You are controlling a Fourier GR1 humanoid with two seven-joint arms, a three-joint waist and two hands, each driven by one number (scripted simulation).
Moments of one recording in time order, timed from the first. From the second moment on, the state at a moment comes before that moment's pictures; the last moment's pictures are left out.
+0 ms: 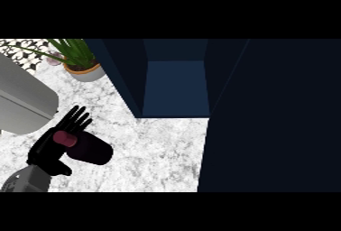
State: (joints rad) left arm -0.23 0.27 0.31 -0.83 0.34 -0.82 -0.15; right arm -0.10 -0.09 0.17 -2.50 -0.05 0.00 0.67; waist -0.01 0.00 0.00
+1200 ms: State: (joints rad) left arm -0.32 0.23 0.26 -0.60 0.30 -0.86 -0.25; right arm -0.12 -0.11 0.15 -2.50 -0.04 0.00 0.69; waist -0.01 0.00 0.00
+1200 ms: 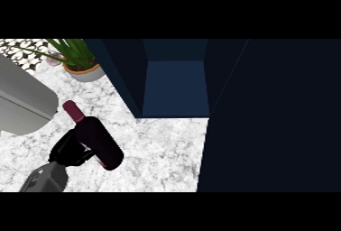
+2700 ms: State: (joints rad) left arm -0.07 0.11 0.21 -1.30 0.16 -0.34 -0.53; right arm -0.06 -0.10 0.15 -2.49 -0.04 0.02 0.64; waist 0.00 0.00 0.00
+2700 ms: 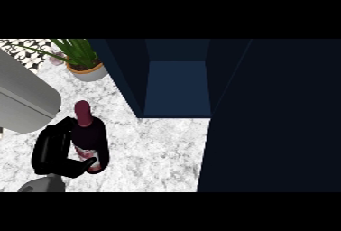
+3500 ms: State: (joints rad) left arm -0.09 0.01 -0.06 -1.78 0.18 -0.11 -0.03; right arm -0.10 -0.09 0.11 -2.48 -0.05 0.03 0.67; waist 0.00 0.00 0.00
